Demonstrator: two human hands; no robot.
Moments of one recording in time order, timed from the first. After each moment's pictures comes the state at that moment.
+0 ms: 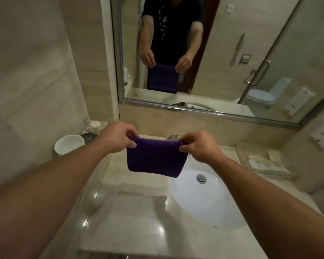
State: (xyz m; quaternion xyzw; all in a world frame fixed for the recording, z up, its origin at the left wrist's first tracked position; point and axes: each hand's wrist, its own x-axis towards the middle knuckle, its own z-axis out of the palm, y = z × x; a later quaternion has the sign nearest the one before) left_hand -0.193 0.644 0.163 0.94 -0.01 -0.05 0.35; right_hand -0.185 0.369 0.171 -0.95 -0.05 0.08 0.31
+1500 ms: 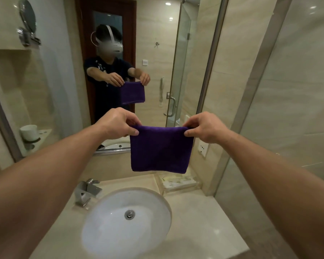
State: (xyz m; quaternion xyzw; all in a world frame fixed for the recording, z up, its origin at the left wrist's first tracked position) left_hand -0.214 0.296 0.398 0.90 -0.26 0.02 0.34; right_hand -0.289 0.022 0.411 -0.97 0.00 -0.09 0.23
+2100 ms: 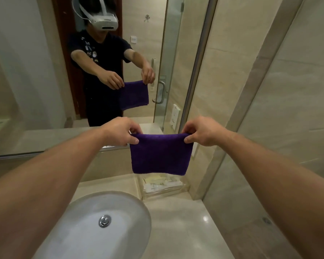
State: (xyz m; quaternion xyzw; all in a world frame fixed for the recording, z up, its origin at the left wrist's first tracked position) left_hand -0.096 0.153 0.325 0.92 -0.30 -0.08 0.24; right_hand -0.179 -0.110 0.360 -0.99 0.01 0.03 0.14
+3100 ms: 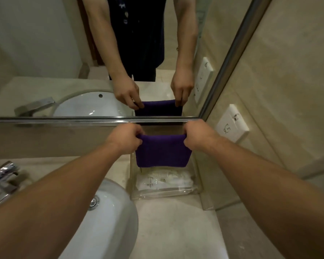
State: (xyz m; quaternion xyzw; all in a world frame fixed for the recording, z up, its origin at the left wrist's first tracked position) left_hand 0.063 0.036 0.109 0.96 -0.10 -0.11 0.25; right_hand 0.046 -0.188 0.151 -0.99 0.00 0.15 0.02
